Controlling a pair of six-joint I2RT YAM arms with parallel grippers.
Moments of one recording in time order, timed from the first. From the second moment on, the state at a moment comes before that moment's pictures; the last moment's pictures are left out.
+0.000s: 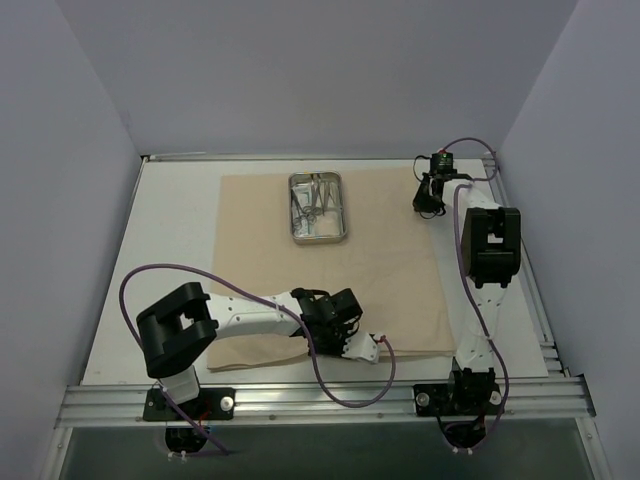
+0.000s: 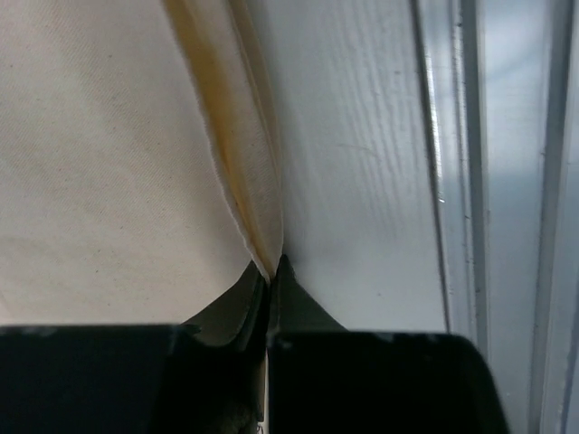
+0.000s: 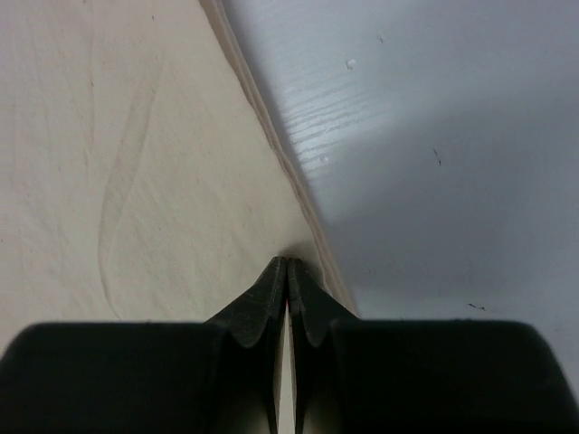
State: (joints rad) left arm -1.20 1.74 1.06 -0.57 0.21 0.60; right arm 0.01 2.23 1.66 -0.39 0.00 0.42
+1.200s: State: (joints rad) left arm -0.52 1.67 1.19 -0.61 0.26 0.35; right arm 0.38 1.77 0.97 -0.13 -0.02 0.57
